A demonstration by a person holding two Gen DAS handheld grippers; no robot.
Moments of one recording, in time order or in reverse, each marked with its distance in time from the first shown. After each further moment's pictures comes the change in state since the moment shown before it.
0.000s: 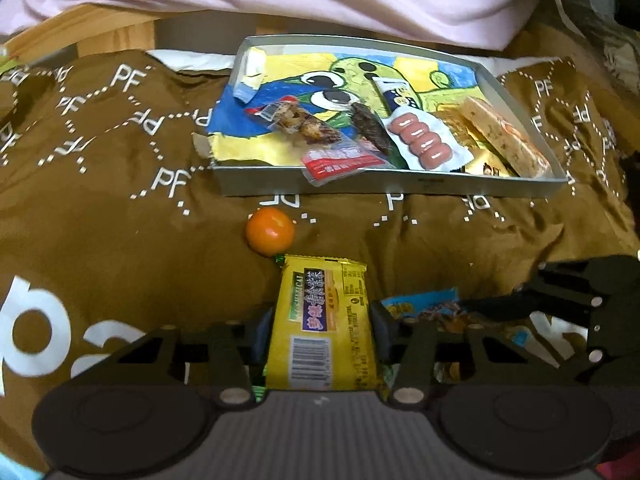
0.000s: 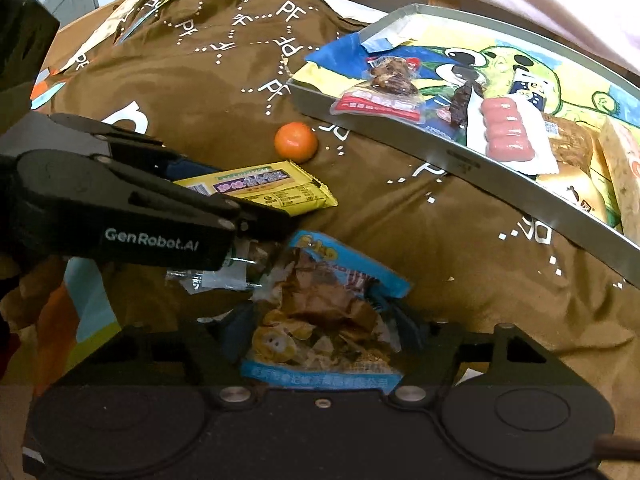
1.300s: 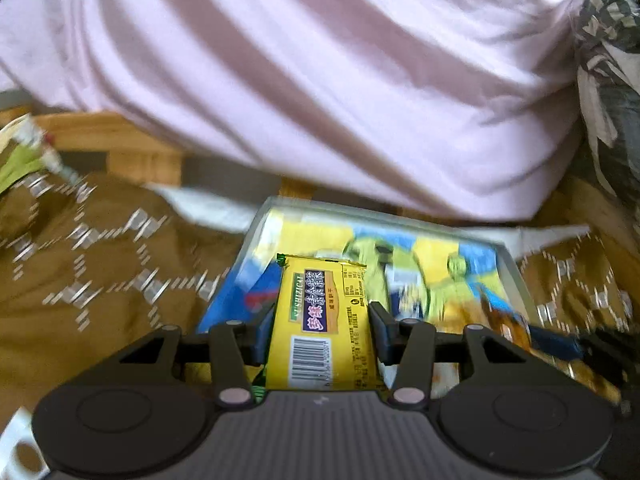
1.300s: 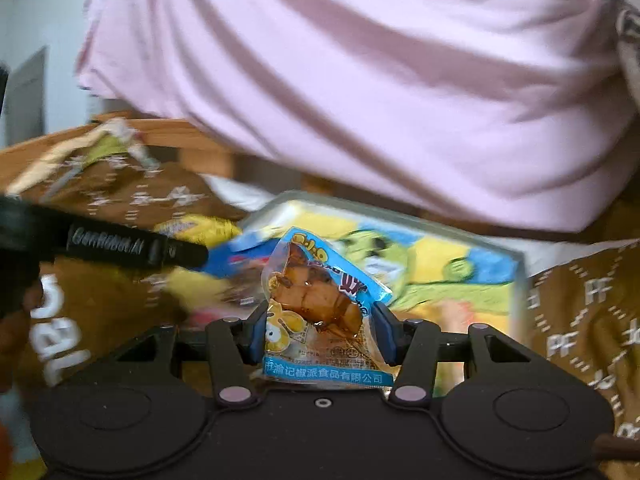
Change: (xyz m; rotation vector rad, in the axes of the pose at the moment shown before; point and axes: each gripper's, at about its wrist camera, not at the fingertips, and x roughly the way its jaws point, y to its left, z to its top) left arm -0.006 -0.024 0.102 -0.174 -0.388 0.078; right arm -0.065 -0.068 0.051 -0.001 -0.475 -0.319
